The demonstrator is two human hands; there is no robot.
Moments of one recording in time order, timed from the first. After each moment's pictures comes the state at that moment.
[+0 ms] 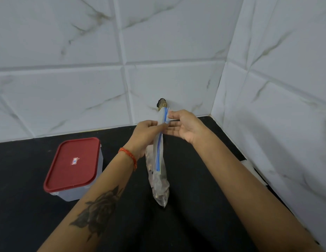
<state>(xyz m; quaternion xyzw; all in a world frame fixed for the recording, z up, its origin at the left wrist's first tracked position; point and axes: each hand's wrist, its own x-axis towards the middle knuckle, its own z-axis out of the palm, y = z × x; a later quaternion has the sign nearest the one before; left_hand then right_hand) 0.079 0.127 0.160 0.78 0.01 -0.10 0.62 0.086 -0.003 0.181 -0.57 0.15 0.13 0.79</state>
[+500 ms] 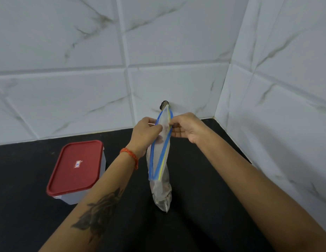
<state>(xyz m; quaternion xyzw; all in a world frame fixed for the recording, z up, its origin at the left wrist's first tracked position) 0.092 0.131 0.163 0.81 0.04 -0.04 0.59 0.101 -0.004 0.179 -0.71 0.14 0.10 0.68</state>
